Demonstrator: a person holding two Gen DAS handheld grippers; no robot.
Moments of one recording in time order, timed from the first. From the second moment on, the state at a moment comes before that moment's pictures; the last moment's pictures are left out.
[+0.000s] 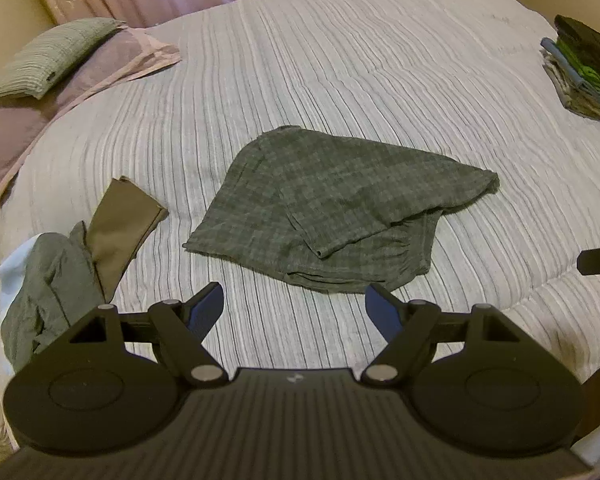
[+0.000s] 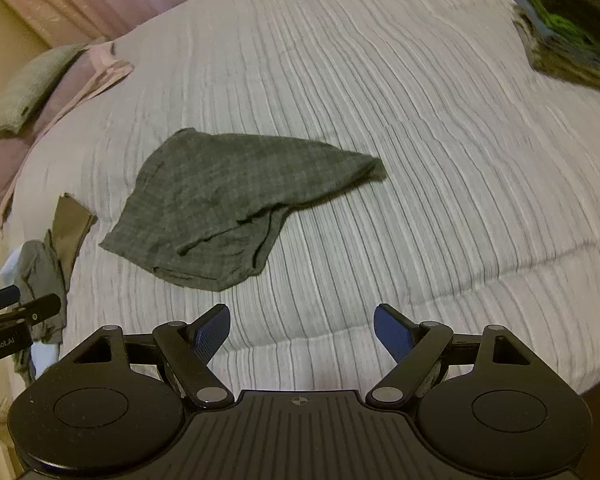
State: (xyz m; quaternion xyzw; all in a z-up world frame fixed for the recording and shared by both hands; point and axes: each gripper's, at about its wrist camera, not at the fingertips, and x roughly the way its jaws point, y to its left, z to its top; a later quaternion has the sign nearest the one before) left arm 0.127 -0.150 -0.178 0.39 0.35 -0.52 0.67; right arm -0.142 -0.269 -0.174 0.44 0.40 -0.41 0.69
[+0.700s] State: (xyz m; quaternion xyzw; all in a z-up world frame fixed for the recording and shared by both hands) left arm 0.213 -0.158 -0.237 0.38 0.40 -0.49 0.67; right arm -0.114 -0.277 -0.230 0.53 0.34 -0.43 0.64
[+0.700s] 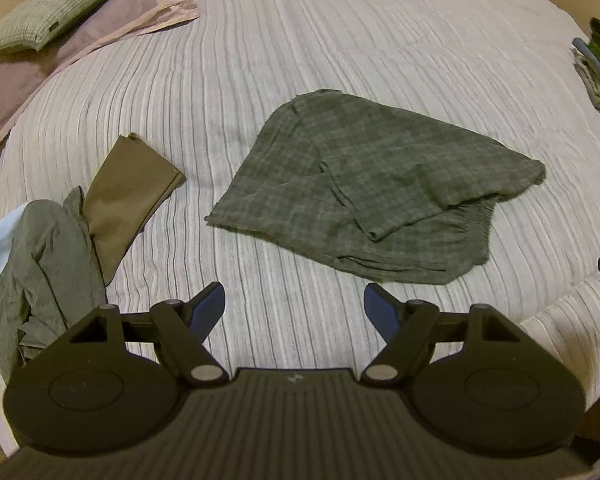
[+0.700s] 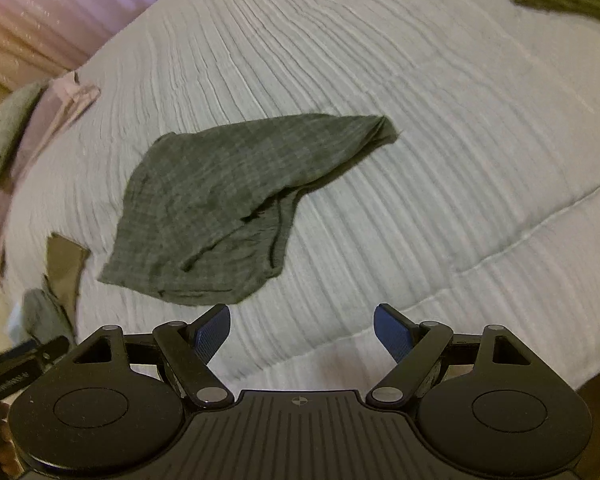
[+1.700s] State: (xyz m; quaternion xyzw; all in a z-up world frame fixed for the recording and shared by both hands) left arm 0.355 -0.248 -0.400 0.21 0.56 -0.37 0.71; right arm -0.099 -0.314 -0.409 0.71 0.09 -0.42 0.55
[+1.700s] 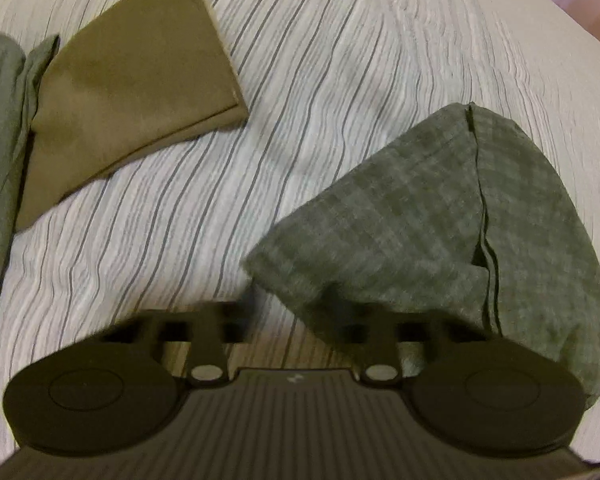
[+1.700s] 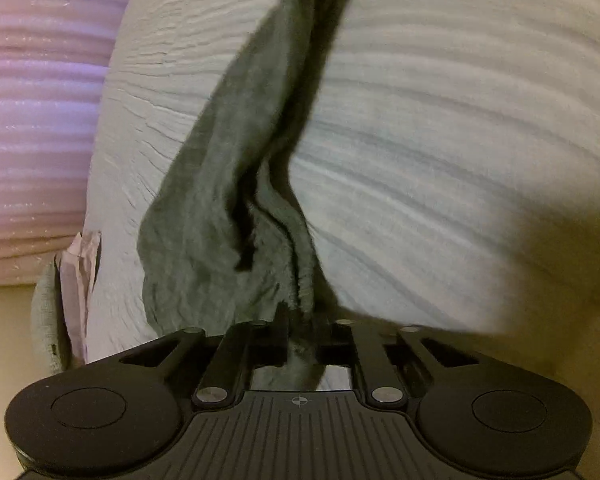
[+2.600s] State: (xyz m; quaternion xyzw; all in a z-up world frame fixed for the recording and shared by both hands) left arm 0.027 -0.173 -0.285 0.32 0.53 -0.50 0.60; right arm -0.400 -0.278 -0.328 0.65 0.24 -0.41 0.60
